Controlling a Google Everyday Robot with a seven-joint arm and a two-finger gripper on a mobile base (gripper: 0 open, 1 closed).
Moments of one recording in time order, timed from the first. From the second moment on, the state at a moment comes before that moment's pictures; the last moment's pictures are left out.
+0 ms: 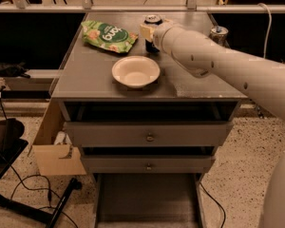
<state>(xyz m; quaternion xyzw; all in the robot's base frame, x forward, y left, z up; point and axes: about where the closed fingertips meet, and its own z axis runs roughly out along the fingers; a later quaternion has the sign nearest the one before) 0.822 -0.050 0.918 -0.16 0.73 0.10 0.66</state>
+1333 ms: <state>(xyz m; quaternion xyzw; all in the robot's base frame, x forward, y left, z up) 0.821 -0.051 0.909 -0.16 0.73 0.10 0.66</state>
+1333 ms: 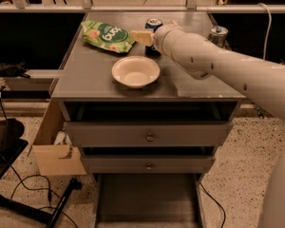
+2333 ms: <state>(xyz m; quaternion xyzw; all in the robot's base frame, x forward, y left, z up) 0.755 -0.067 1.000 -0.19 0.69 0.14 0.69</state>
